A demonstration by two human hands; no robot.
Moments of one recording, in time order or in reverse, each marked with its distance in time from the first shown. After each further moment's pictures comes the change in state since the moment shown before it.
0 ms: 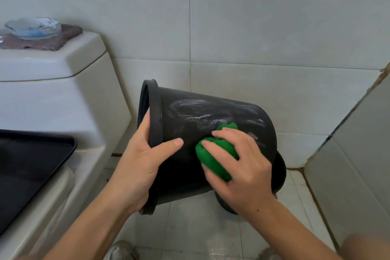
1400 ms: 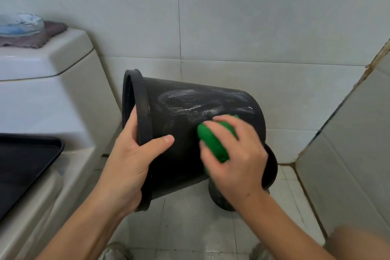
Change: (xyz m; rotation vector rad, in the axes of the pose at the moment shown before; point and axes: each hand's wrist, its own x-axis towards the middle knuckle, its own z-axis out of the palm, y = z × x) left_hand -0.002 0.007 0.006 -0.053 0.055 0.013; right_hand 0.014 -0.005 0.002 -0.060 0.097 0.245
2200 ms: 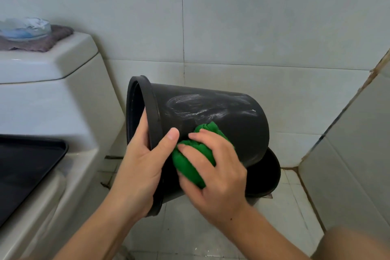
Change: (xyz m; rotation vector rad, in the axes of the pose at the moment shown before) left_hand 0.002 -0.010 0.009 0.008 -0.028 0.092; right_hand -0.015 -0.026 0.007 0.188 -0.013 -0.216
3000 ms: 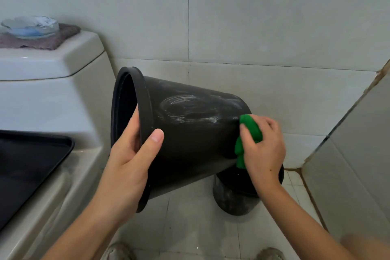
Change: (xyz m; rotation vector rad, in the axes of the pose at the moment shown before) left_hand -0.010 0.003 -0.025 0.134 -0.007 0.092; right_hand 0.001 0.080 -0.009 -0.072 0.025 0.755
